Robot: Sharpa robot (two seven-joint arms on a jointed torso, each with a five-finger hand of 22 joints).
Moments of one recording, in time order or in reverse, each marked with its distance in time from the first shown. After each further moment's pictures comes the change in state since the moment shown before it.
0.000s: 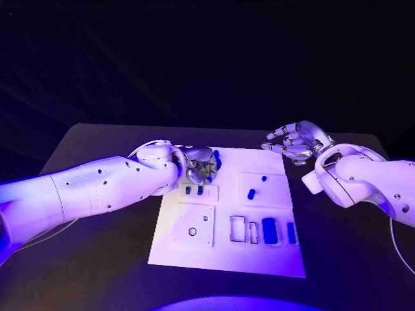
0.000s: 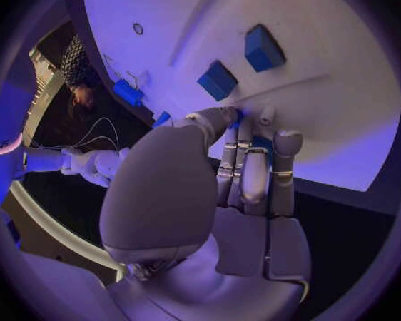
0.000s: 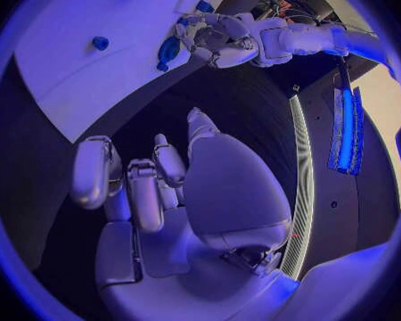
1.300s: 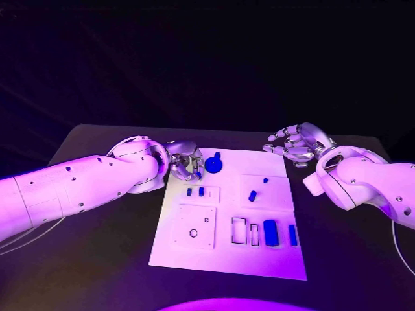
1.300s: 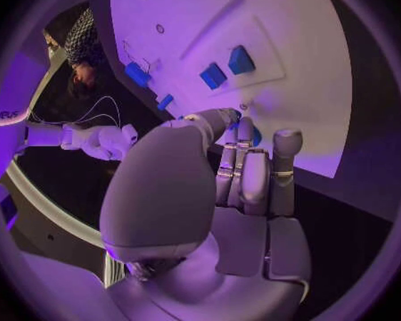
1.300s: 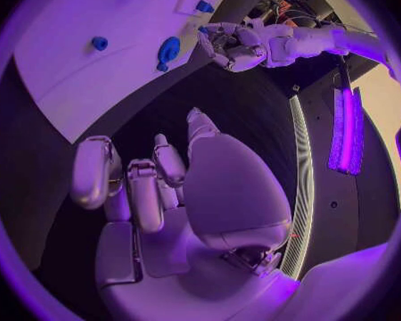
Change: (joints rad) left arm 0.002 -0.140 0.049 0.105 0.109 0.002 -0.016; left_hand -0.027 0.004 0.008 -0.008 -0.001 0.003 0.003 -0.012 0.000 0.009 -0.002 -0.014 0.001 0.000 0.000 0.000 -0.004 0.000 0.000 0.000 0.004 0.002; right arm 0.000 0.000 0.000 0.000 0.000 0.000 0.000; right_hand 0.000 0.000 0.003 0.003 0.000 0.000 0.000 0.000 0.000 0.000 0.000 0.000 0.000 0.000 0.000 0.000 0.000 0.000 0.000 0.000 0.000 0.000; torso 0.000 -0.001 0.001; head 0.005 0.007
